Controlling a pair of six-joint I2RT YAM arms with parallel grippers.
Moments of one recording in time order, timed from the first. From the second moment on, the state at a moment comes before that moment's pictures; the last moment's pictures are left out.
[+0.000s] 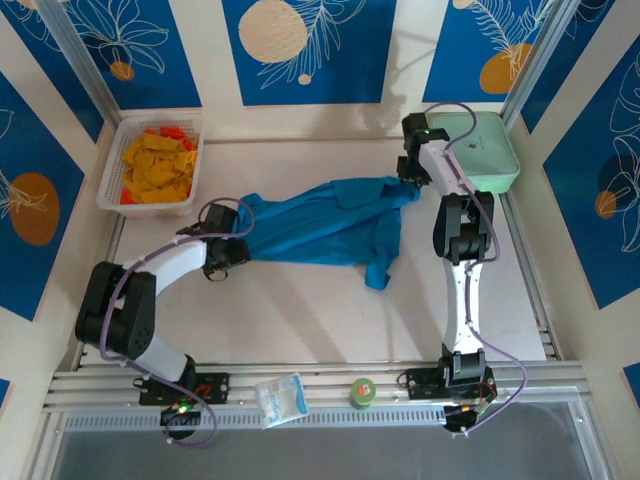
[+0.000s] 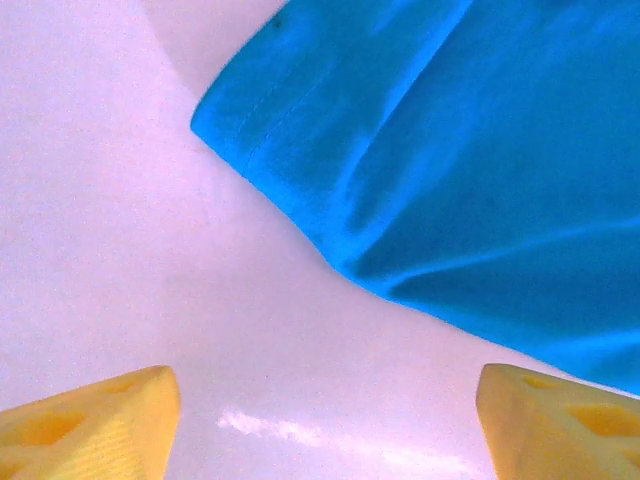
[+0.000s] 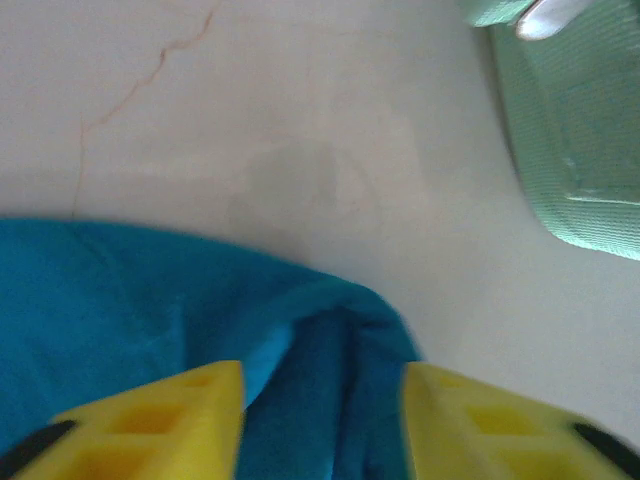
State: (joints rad) left arm -0.30 1.49 0.88 -0.55 -0.10 -0.58; right arm 0.11 2.37 2.16 -1.05 0.17 0.27
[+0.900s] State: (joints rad) left arm -0.29 2.16 1.74 -0.69 -0.09 -0.31; right arm 0.43 2.37 2.18 -1.00 0.01 0.21
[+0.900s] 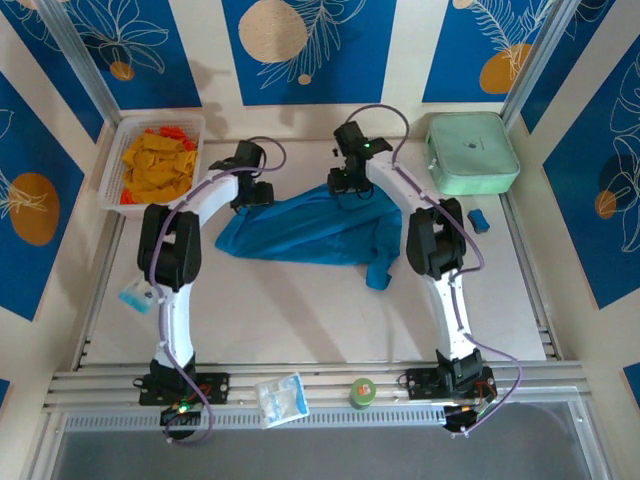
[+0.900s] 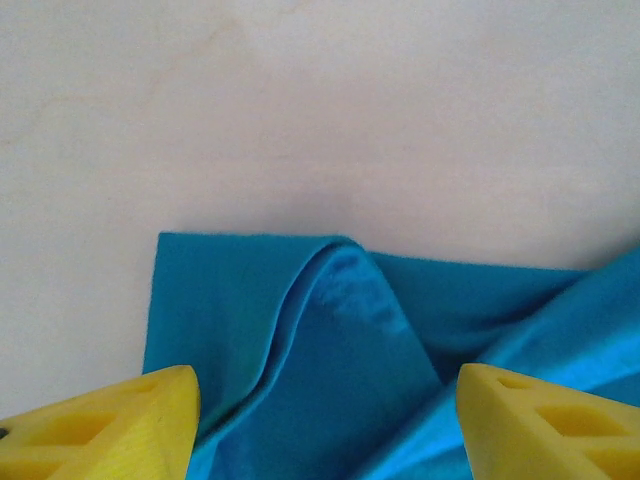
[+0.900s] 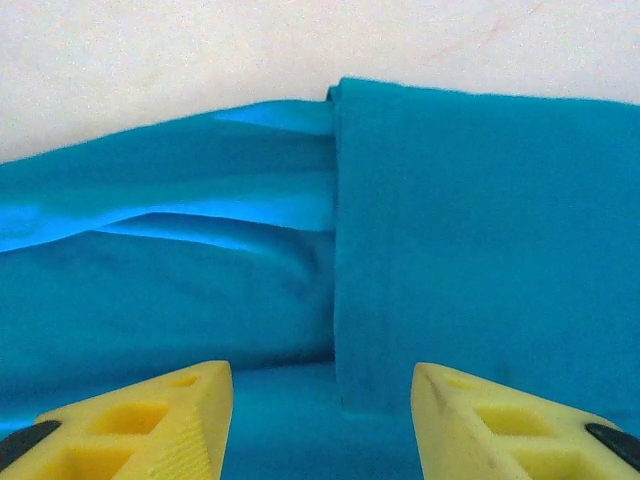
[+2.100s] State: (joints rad) left arm -0.27 1.61 0.93 -0.42 -0.04 -0.46; right arm 0.23 2.51 2.62 -1.00 0.28 0.10
